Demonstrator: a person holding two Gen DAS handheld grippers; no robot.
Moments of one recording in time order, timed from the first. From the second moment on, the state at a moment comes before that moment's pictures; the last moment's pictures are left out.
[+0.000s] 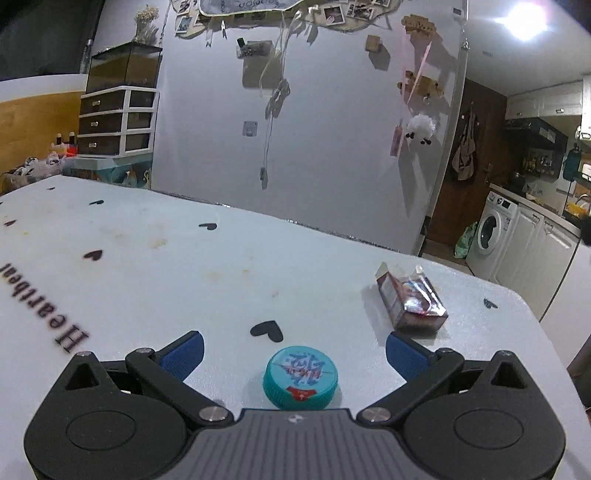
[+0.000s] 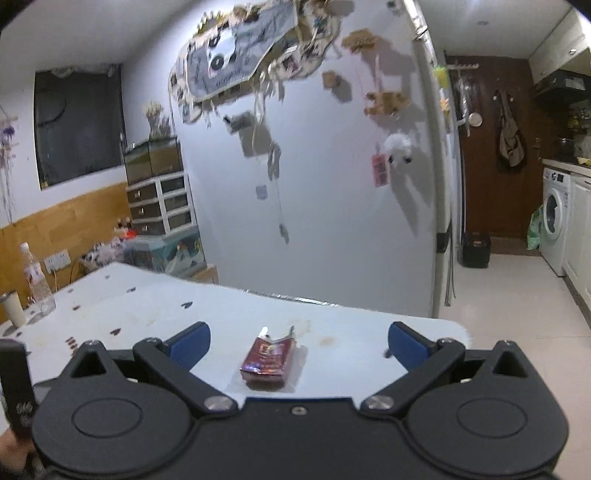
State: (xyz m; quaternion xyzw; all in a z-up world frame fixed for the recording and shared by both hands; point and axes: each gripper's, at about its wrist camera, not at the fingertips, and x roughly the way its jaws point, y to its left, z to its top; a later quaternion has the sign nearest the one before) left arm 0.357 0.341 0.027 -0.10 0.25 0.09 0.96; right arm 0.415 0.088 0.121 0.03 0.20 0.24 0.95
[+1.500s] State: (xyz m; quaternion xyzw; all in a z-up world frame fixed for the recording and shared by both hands) left arm 0.375 0.325 0.013 -0.03 0.30 0.06 0.95; right arm 0.467 0.156 0.016 -0.01 0.30 0.29 0.91
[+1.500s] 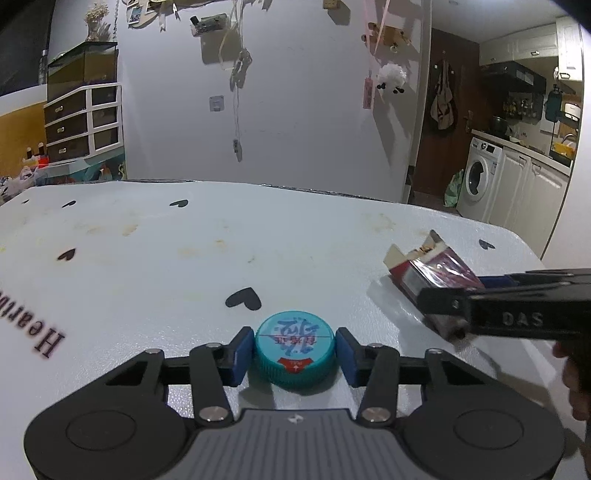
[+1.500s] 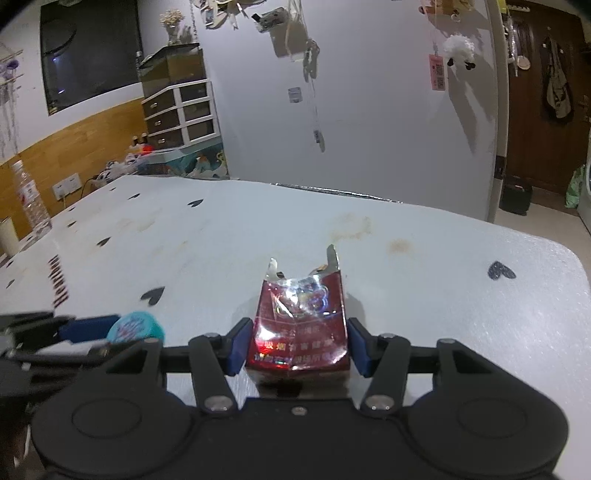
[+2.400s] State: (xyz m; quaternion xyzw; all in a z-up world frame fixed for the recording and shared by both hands) left arm 0.324 0.256 0.041 -0.03 0.23 0.06 0.97; right arm 0.402 0.049 0.047 -0.02 0.23 0.25 0.94
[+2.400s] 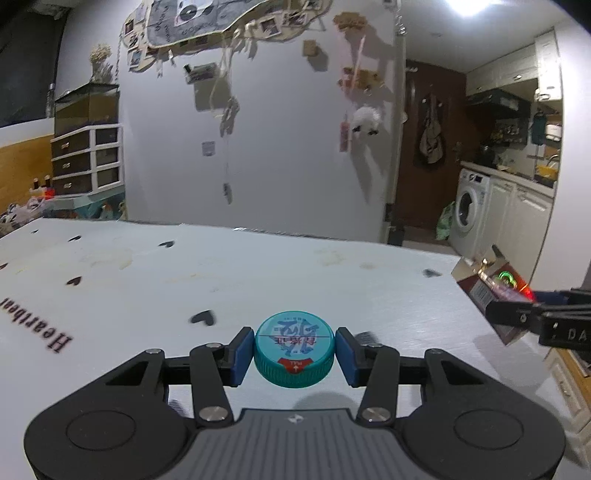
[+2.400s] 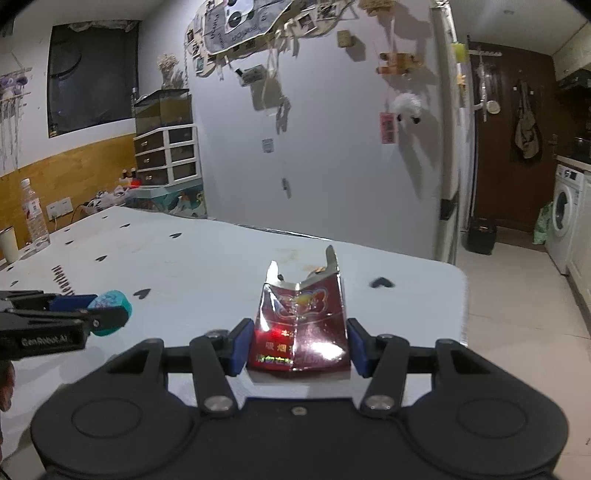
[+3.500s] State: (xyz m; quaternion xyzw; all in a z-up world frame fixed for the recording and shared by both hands) left arm 0.292 0.027 0.030 -0.01 0.23 -0.06 0.97; right arm 0.294 -0.200 0.039 0.02 0.22 0.13 0.97
